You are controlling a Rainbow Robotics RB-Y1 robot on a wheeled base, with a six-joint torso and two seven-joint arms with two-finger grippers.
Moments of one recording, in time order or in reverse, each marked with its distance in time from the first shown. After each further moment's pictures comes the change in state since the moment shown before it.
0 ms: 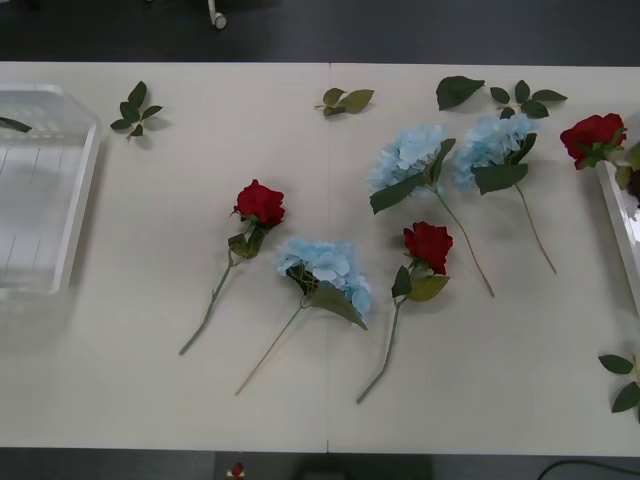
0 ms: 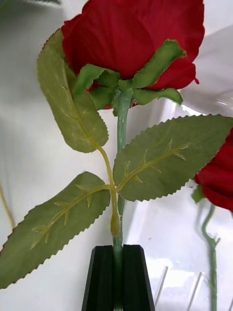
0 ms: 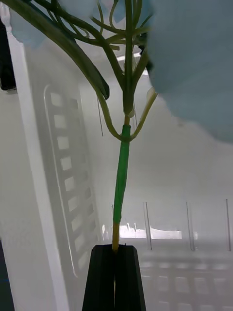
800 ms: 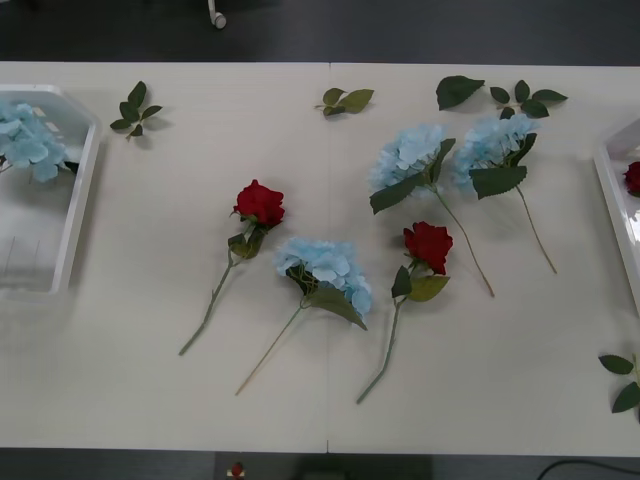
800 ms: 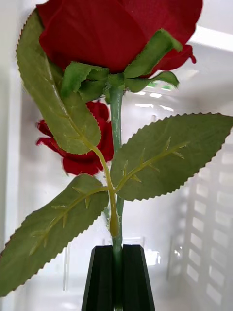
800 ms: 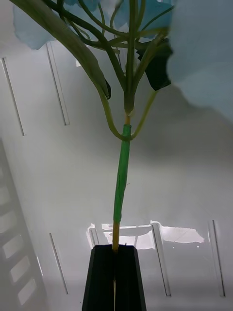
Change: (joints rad) right arm 0.000 -0.078 -0.059 0.272 -0.138 -0.020 0.184; left arm 0.000 -0.139 -0.150 0.106 -0.030 -0.192 0.000
